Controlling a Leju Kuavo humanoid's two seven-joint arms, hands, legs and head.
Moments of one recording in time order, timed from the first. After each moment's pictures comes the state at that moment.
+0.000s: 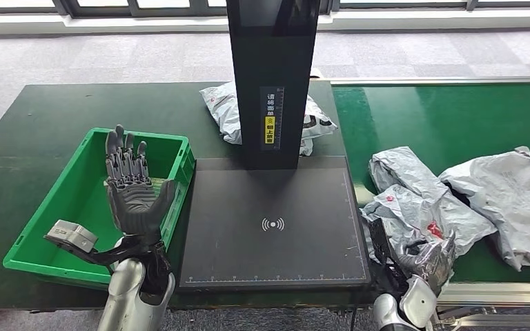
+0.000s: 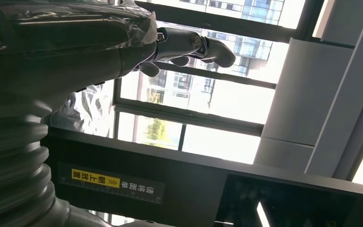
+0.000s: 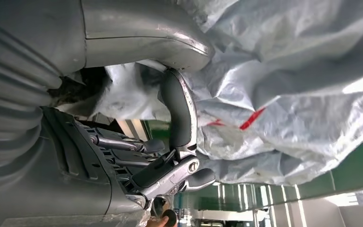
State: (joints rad) left arm -0.11 -0.30 -0.10 -1.43 0.05 0.04 -0.67; right arm -0.15 0.22 -0.41 -1.03 1.43 -0.49 0.31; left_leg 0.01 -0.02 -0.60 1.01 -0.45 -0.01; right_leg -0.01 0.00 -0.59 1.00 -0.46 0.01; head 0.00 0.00
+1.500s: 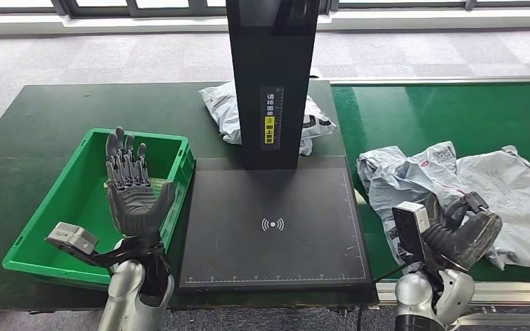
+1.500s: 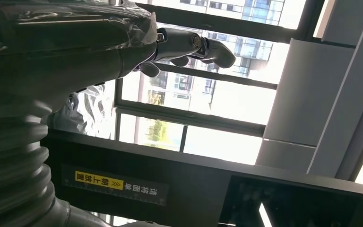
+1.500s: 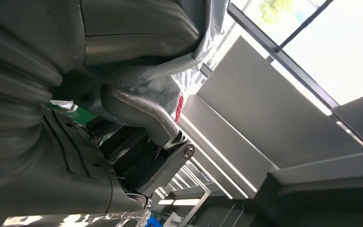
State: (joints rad) left arm -0.11 -0.30 -0.10 -1.43 0.05 0.05 -0.68; right arm -0.13 0.31 -0.44 -1.49 1.02 -0.70 -0.43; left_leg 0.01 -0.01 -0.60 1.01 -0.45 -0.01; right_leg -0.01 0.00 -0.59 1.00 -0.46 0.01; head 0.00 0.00
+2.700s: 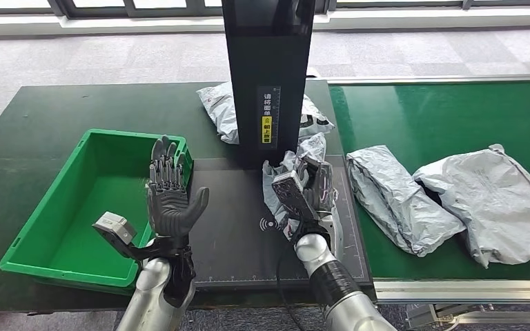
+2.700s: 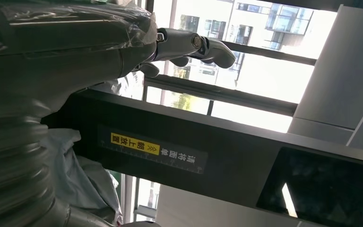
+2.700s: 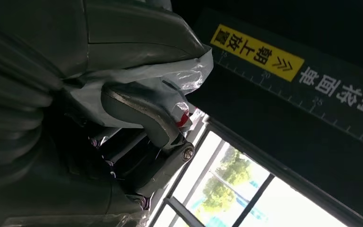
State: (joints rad) left arm -0.17 -0.31 -0.19 -1.23 0.10 0.05 -0.70; right arm -0.49 0.37 0.11 -0.71 0.55 -0.59 -0.52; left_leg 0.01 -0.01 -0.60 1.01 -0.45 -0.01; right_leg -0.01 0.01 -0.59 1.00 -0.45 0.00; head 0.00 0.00
